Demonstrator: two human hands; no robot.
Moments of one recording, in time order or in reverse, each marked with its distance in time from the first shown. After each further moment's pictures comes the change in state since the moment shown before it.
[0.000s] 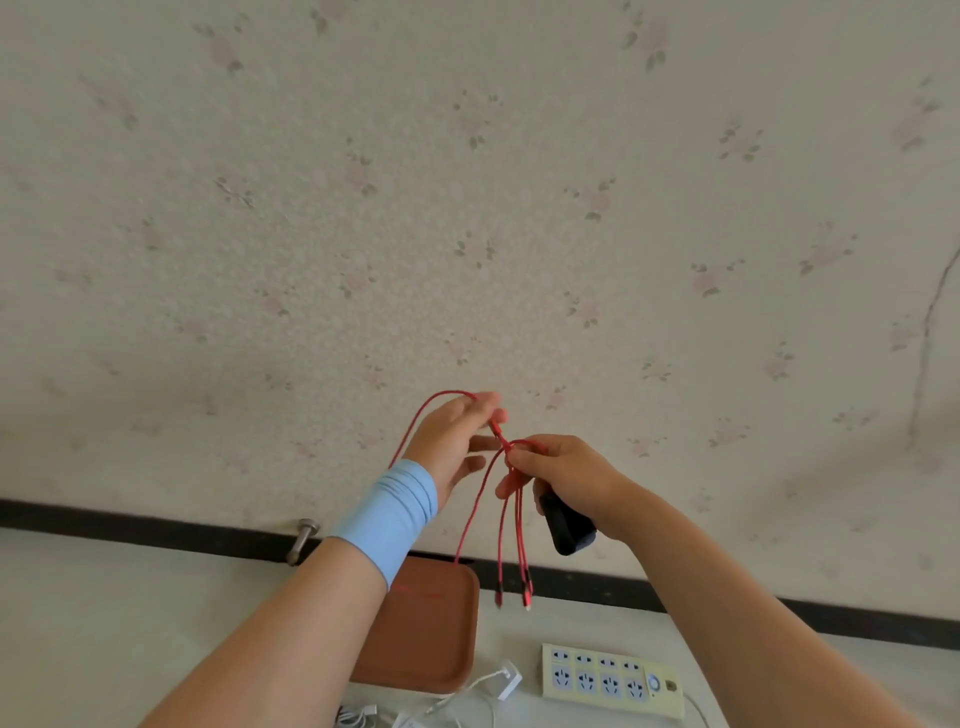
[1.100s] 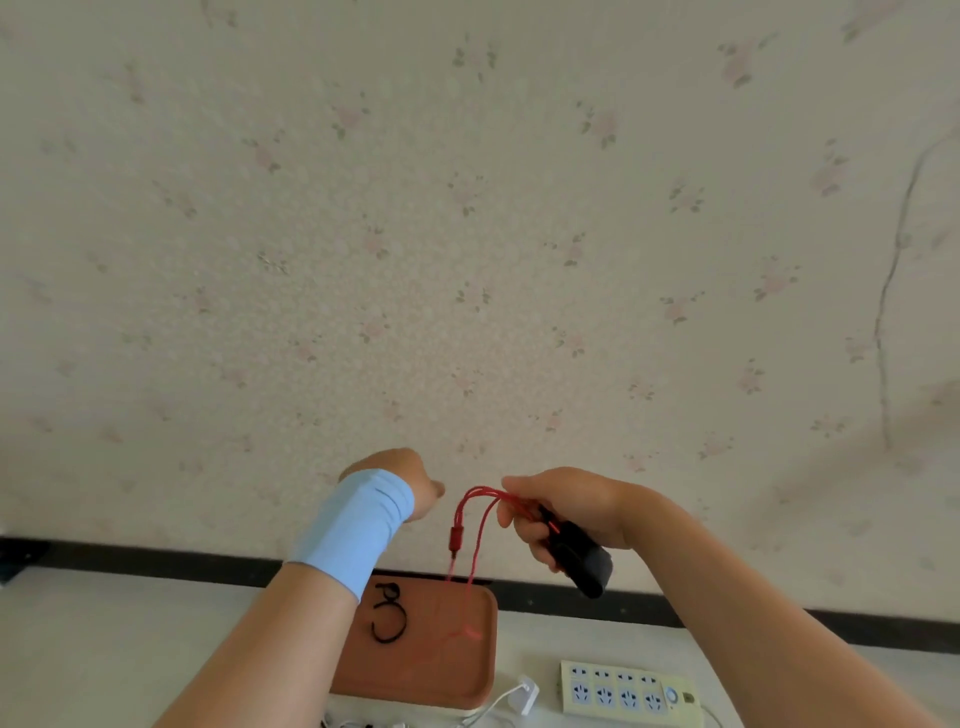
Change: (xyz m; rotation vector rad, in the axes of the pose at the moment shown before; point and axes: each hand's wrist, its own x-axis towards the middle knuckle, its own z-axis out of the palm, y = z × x) left_hand -0.056 0.058 -0.034 1.563 0.049 -0.243; right_hand -0.046 -0.032 -0.004 0.092 -0.455 0.139
